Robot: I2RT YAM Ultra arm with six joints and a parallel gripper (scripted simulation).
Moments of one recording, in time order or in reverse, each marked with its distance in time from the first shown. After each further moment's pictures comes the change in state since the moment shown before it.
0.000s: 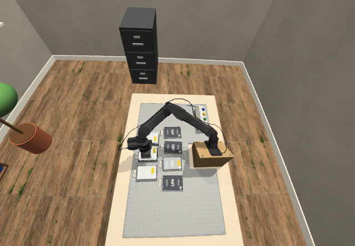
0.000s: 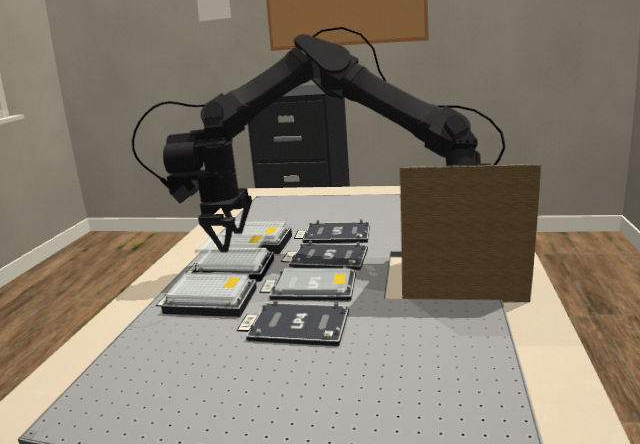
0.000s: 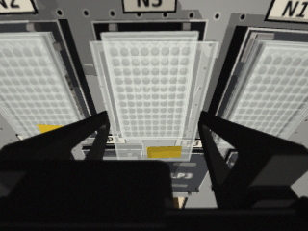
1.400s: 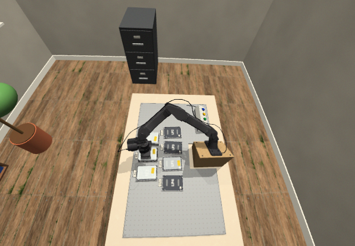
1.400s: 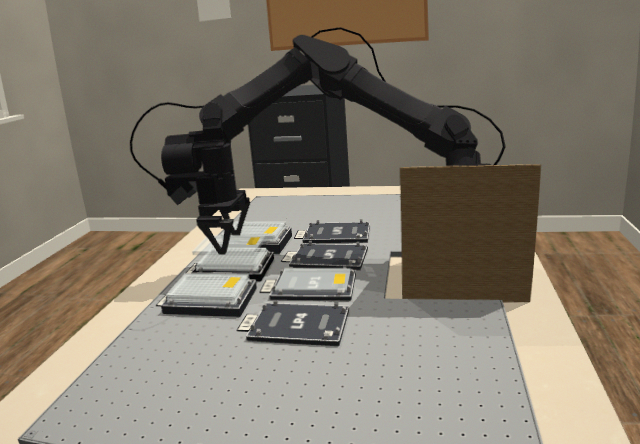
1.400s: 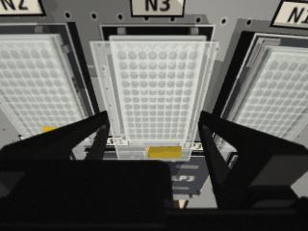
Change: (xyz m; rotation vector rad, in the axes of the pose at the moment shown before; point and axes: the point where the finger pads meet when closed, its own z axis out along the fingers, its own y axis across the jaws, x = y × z) arm -0.003 0.006 0.001 -0.001 -0.010 -0.012
